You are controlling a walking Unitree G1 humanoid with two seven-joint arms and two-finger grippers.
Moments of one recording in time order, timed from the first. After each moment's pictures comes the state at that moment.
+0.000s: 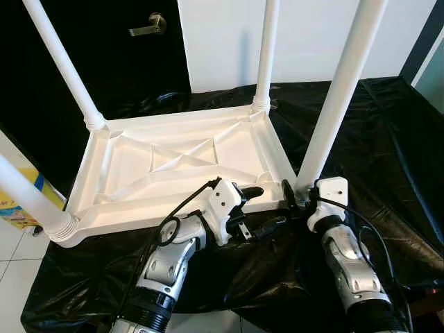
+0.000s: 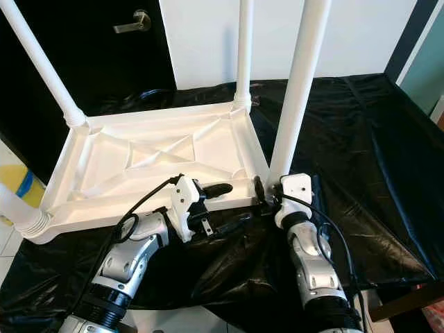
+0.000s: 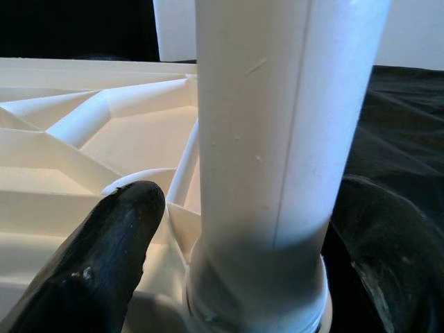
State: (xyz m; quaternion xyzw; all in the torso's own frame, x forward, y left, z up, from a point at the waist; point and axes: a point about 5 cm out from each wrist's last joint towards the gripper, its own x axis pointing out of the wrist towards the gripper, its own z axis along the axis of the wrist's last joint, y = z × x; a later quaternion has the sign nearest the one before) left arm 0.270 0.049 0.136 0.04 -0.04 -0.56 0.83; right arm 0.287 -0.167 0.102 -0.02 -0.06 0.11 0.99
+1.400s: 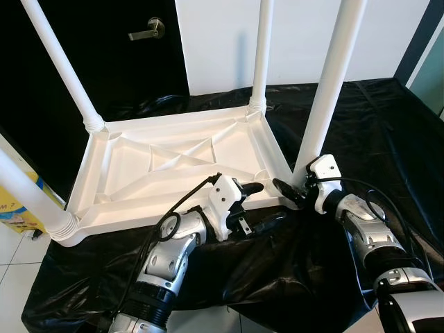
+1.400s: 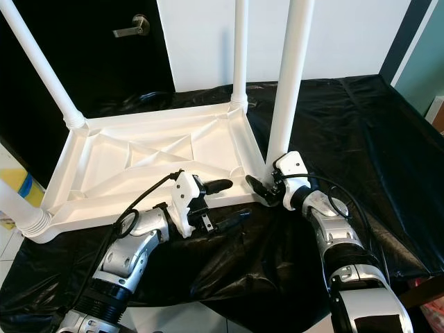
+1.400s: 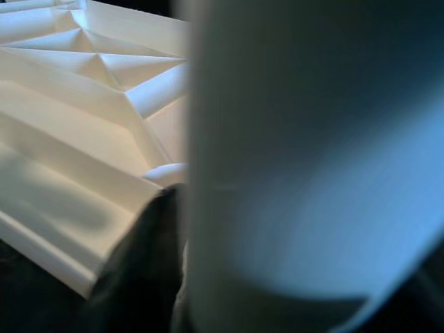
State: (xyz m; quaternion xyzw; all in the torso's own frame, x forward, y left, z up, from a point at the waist) left arm 0.275 0.048 0.141 0.05 -0.05 -0.56 0.83; right arm 0.341 -0.183 0.115 -0.11 0.00 0.31 0.95
